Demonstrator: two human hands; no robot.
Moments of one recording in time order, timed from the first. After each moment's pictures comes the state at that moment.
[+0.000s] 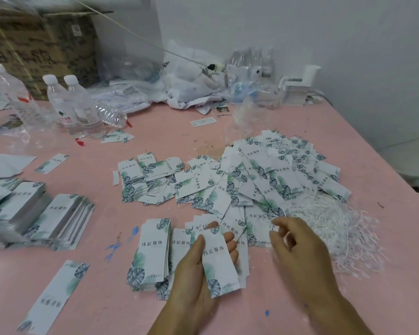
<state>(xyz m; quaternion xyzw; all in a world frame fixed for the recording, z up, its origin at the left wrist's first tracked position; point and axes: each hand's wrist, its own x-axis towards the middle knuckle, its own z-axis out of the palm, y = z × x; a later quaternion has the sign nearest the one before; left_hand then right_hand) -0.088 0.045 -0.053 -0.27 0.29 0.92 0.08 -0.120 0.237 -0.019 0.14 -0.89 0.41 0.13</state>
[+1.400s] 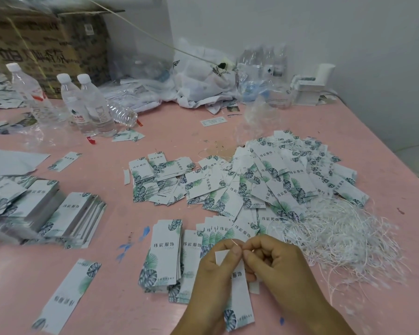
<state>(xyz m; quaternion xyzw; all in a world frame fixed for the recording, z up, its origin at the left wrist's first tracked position) -0.063 0.062 -0.046 -0.13 0.49 0.86 -0.03 -0.106 0.195 -0.013 0.21 -0.80 0.55 -0.10</state>
